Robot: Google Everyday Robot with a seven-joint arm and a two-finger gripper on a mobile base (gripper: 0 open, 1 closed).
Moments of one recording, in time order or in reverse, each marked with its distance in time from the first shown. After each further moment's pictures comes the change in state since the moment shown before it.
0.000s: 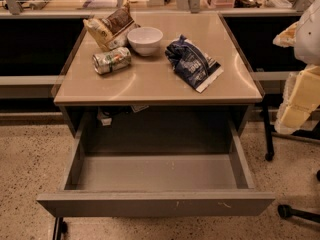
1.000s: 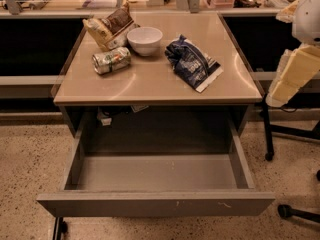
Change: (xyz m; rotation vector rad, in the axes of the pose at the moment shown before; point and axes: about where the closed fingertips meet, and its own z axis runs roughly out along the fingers) arm -0.007 -0.053 -0.004 0.145 -0.057 0.020
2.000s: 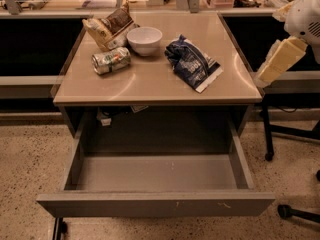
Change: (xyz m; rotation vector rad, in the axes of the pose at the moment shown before) arm 0.013 -0.062 0.047 0.019 -0.145 0.119
